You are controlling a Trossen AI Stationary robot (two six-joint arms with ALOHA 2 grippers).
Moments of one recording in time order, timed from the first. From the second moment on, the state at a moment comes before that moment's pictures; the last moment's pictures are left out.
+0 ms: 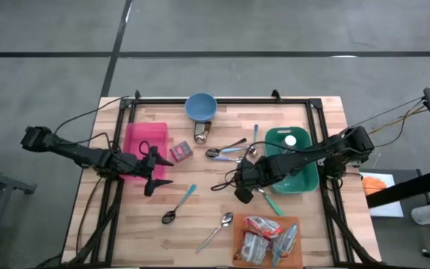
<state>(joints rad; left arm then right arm) -0.24 0.58 0.12 0.05 -0.20 -0.19 0.24 1.72 1.22 -0.81 0.18 0.93</state>
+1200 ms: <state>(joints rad) -0.24 0.58 0.12 0.05 -0.20 -0.19 0.24 1.72 1.20 -0.79 0.18 0.91</state>
